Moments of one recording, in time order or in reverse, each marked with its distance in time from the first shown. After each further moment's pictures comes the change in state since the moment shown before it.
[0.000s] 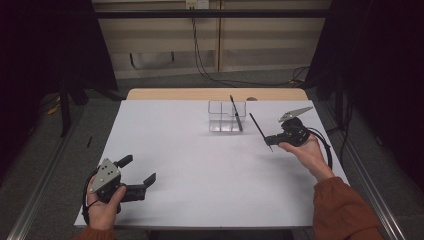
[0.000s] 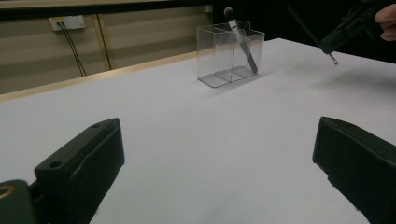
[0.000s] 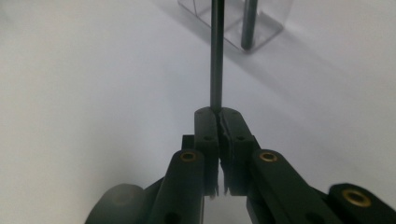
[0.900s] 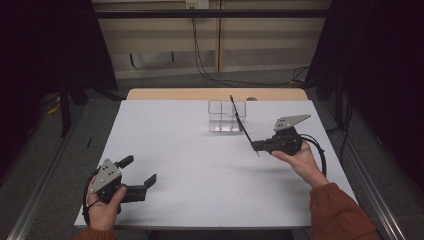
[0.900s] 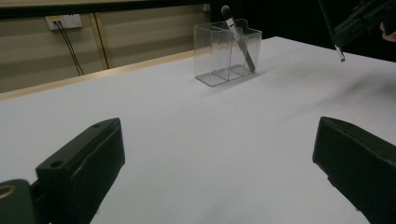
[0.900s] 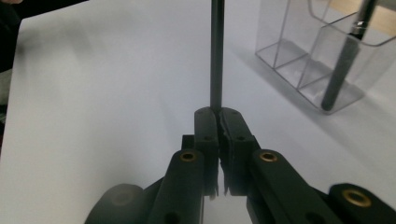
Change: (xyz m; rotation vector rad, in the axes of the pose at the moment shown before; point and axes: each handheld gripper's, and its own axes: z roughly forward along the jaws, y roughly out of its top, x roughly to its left) left arm -0.001 -0.001 0.001 0.008 -0.015 0.008; right arm 0.041 0.003 0.002 -0.147 0.169 -0.145
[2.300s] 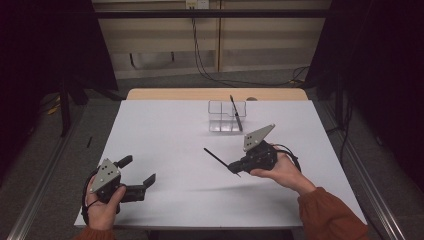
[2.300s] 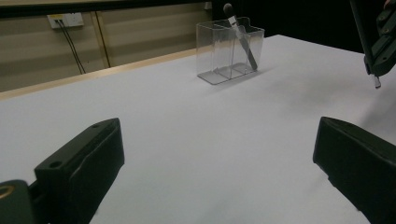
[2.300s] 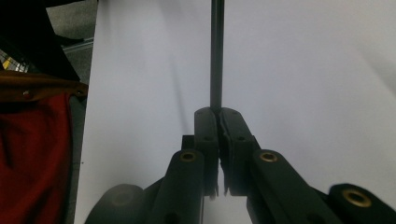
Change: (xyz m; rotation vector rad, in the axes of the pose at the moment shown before) left arm 0.002 0.000 -0.001 0.002 0.006 -0.008; right arm 0.066 0.028 0.042 0.177 0.215 -0.191
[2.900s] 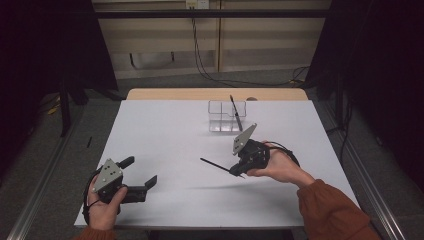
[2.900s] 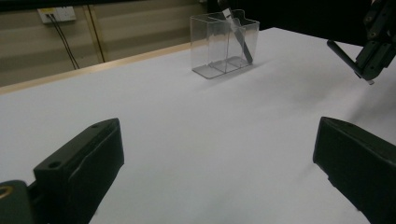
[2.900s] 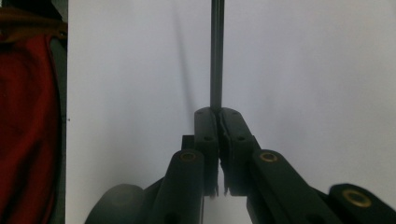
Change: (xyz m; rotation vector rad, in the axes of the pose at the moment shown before) left arm -0.002 0.000 0.002 0.032 -0.024 0.014; right arm -0.001 0.017 0.012 0.279 -0.013 -0.052
